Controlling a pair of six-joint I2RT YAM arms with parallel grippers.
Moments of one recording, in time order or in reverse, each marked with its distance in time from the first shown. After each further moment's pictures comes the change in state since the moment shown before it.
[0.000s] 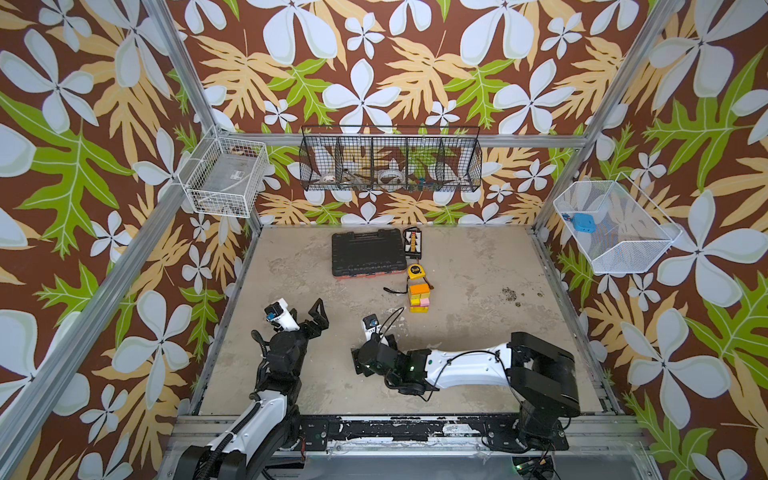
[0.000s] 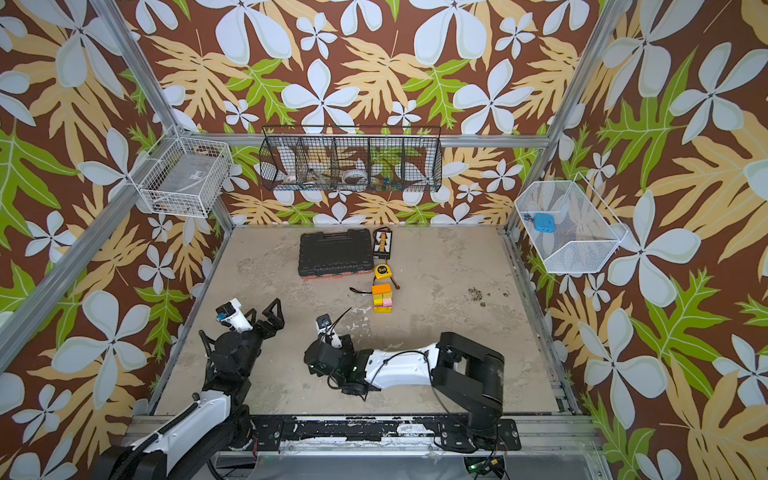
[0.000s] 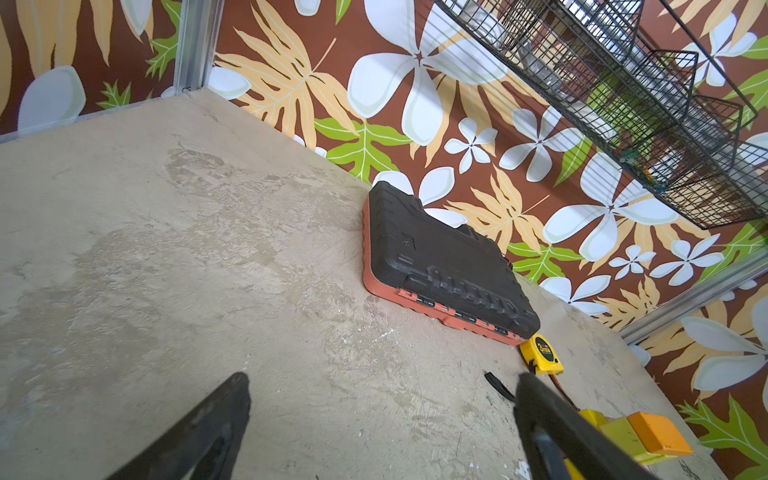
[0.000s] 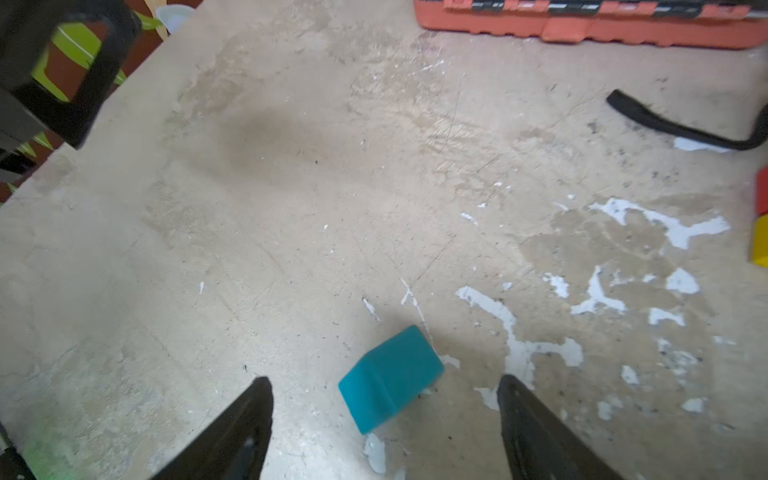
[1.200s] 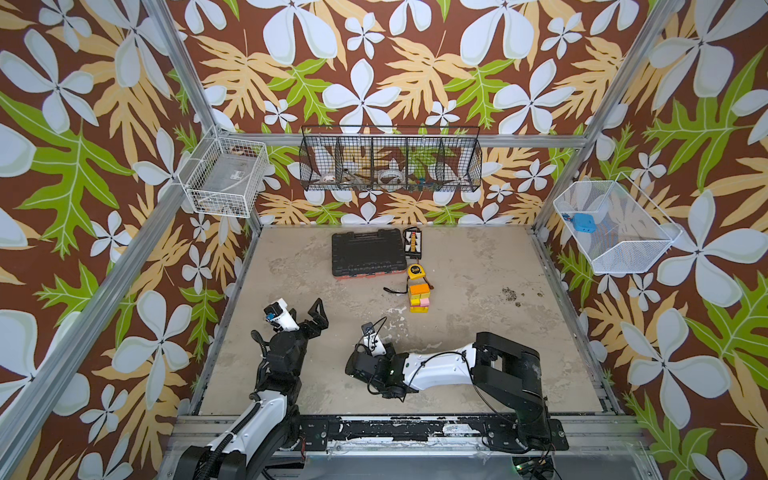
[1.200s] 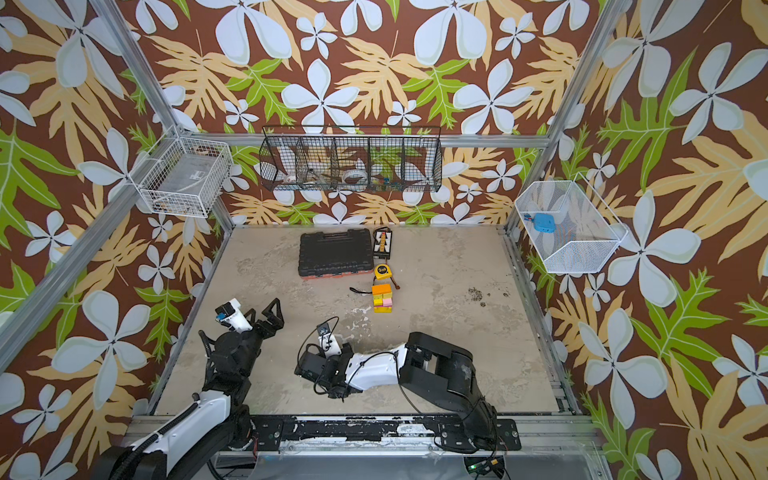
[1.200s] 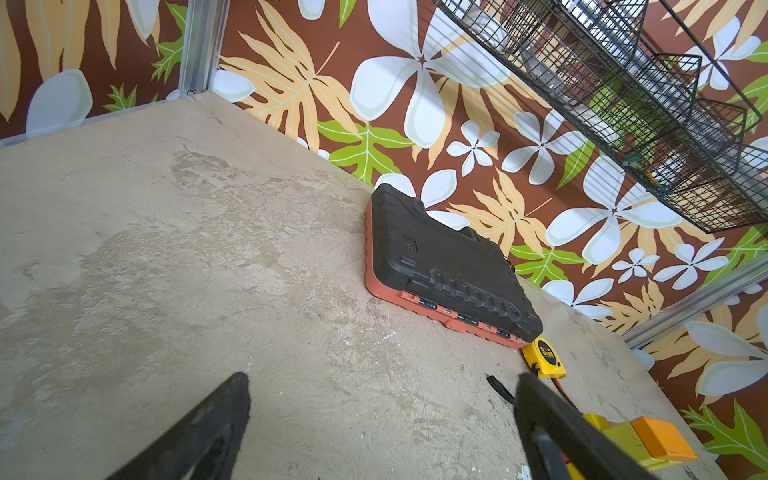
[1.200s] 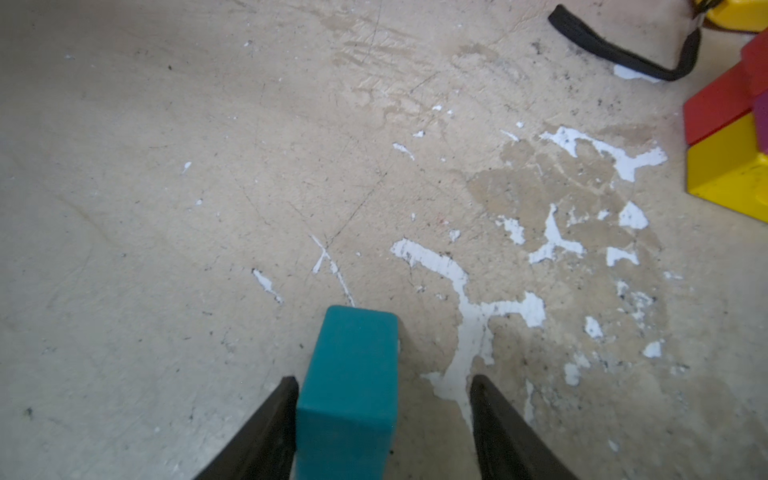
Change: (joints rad) left arm 0.000 0.000 0.000 0.000 -0.010 0.000; right arm 0.017 0.161 0.093 -0.202 0.155 0.083
